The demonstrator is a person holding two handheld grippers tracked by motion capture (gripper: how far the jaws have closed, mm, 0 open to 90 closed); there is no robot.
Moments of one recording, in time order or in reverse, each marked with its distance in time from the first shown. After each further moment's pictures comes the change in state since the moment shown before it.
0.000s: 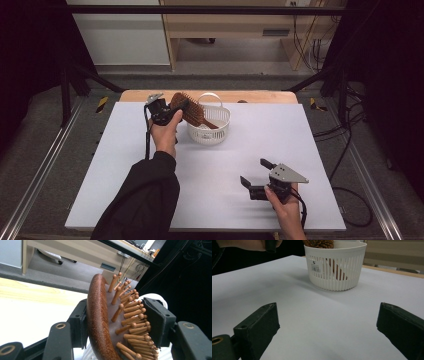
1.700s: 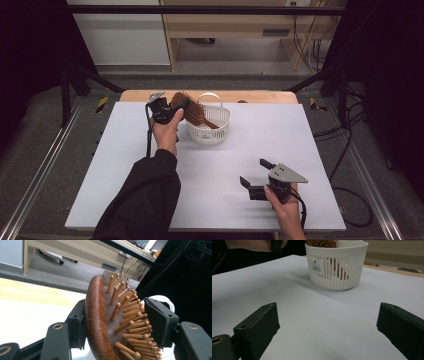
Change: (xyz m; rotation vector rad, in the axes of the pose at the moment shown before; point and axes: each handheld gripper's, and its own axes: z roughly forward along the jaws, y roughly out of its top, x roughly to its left) left arm 0.004 -0.001 0.011 -0.002 0.012 -0.003; right arm 0.000 -0.001 0.001 0.002 0.005 -0.003
